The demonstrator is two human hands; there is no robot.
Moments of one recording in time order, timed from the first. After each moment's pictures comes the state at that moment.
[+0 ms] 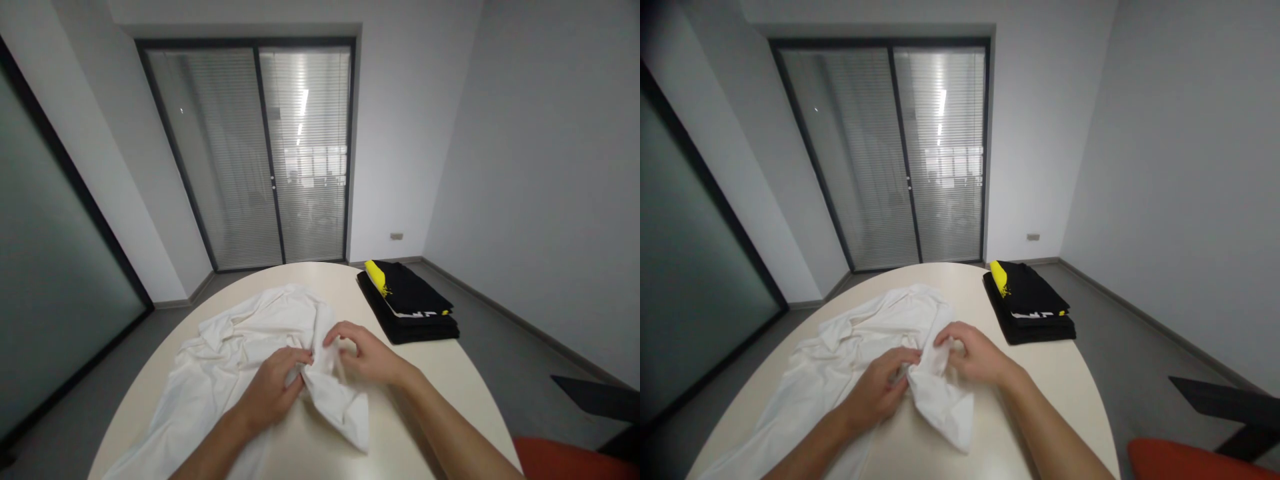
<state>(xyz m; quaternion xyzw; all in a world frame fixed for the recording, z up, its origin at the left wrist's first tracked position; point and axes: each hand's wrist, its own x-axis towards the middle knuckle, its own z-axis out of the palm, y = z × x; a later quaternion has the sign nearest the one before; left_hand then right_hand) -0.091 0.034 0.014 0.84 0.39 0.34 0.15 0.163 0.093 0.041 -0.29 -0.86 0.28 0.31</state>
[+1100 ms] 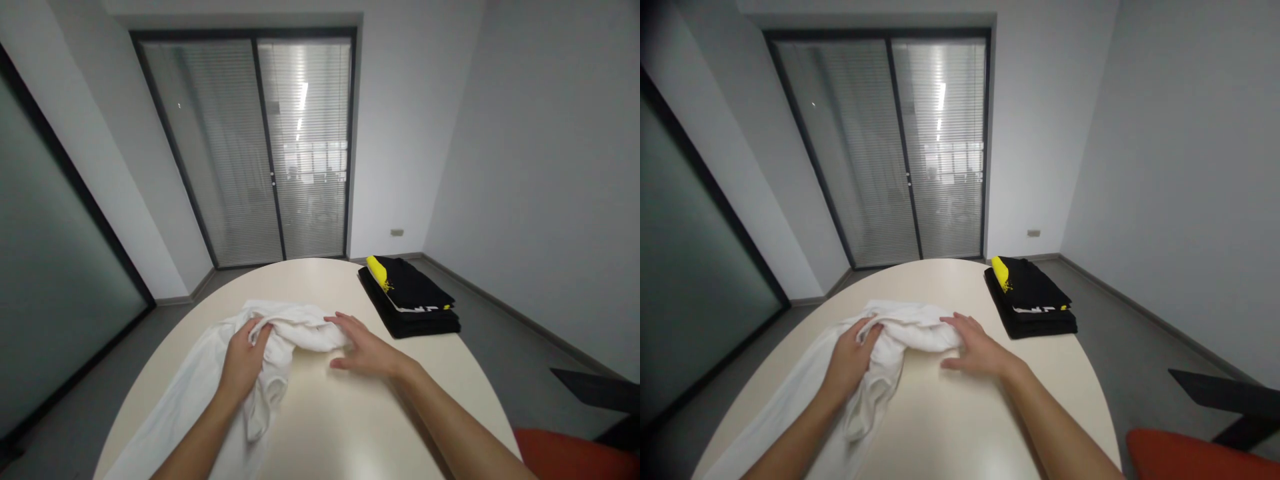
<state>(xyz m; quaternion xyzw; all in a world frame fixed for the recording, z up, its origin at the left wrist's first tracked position) -0.121 0.051 0.036 0.60 0.60 0.50 0.17 0.165 0.101 0.021 -0.38 -0.84 0.32 0.24</state>
